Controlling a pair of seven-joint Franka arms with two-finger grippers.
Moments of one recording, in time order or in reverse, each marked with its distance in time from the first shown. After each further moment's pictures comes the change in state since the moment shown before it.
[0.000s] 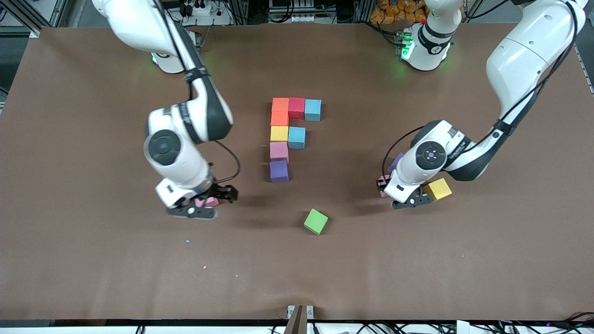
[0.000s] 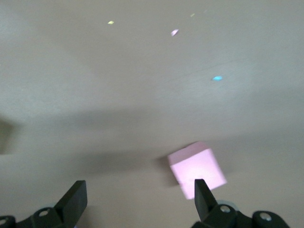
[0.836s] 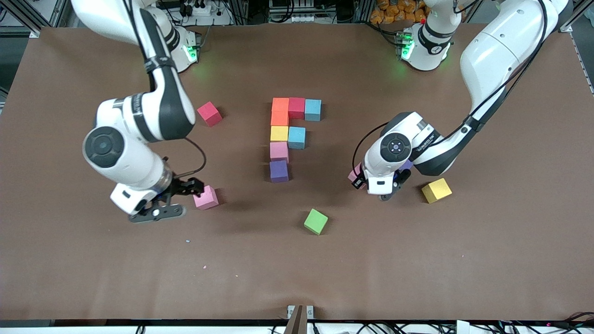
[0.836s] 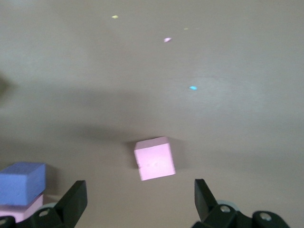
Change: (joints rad) left arm -0.147 0.000 0.000 0.065 -0.097 -0.081 -0.723; right arm 0.001 -0.061 -0.053 0.030 0.000 -0.138 -0.283
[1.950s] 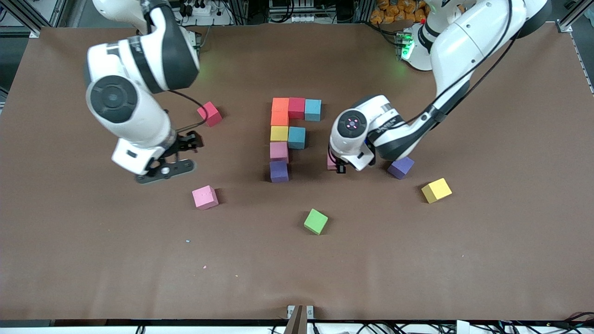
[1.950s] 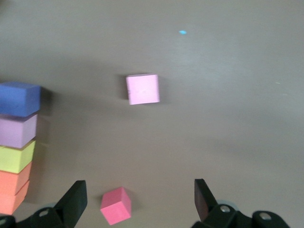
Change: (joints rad) left arm -0.182 -0.007 -0.006 -0.018 0.004 -0.013 -0.852; right arm 0.078 -0.177 -0.053 0.003 -0.173 -0.325 -0.022
